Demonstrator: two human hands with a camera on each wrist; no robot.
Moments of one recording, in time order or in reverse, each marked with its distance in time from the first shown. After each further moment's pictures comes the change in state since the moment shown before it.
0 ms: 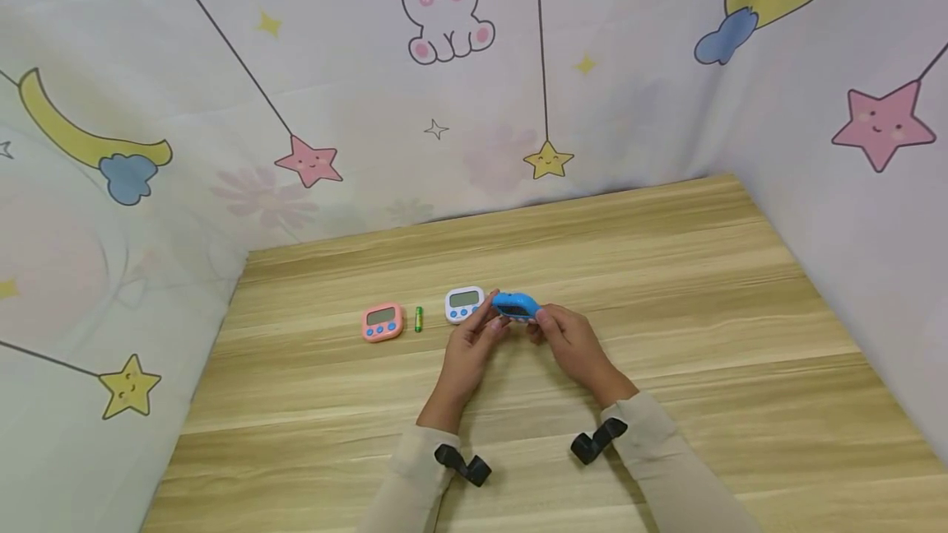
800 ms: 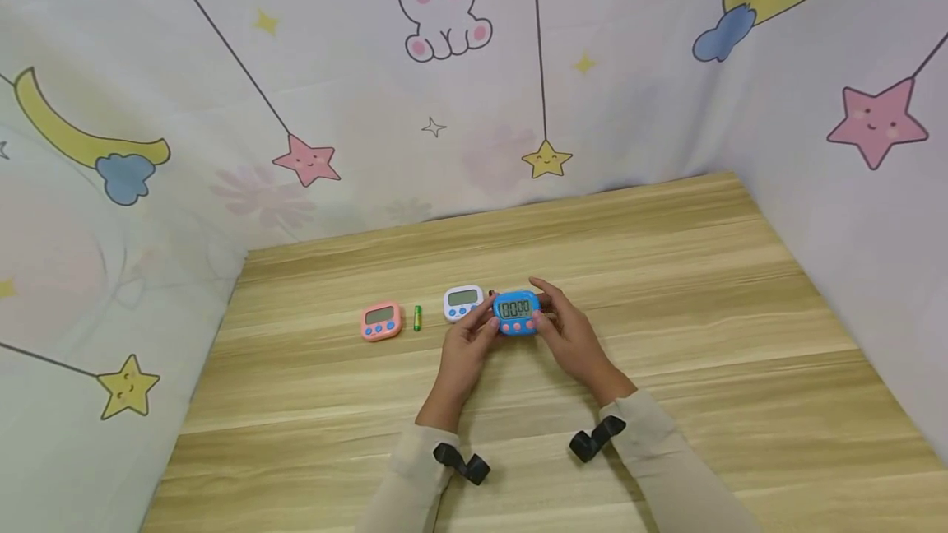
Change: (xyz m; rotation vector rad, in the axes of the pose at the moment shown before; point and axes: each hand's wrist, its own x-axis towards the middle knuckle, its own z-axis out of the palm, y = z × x) left_hand 0.000 -0.002 -0.001 0.046 0.104 -0.084; right_hand -0.001 0.015 0.000 -0.005 0.008 0.016
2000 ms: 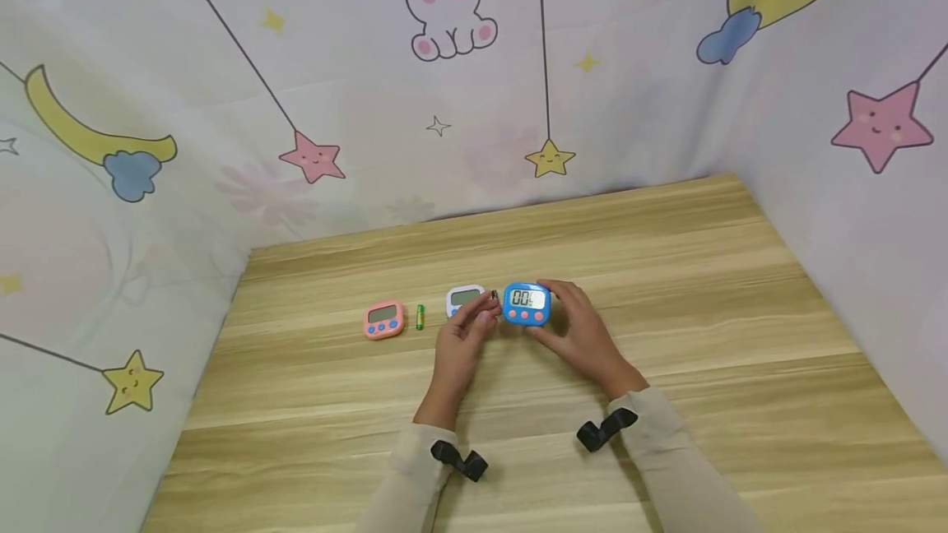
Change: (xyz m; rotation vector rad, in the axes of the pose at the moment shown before) left_hand -0.005 0.023 -0.007 0.013 0.025 0.143; right_hand 0.004 0.033 -0.008 -0.262 0.032 -0.098
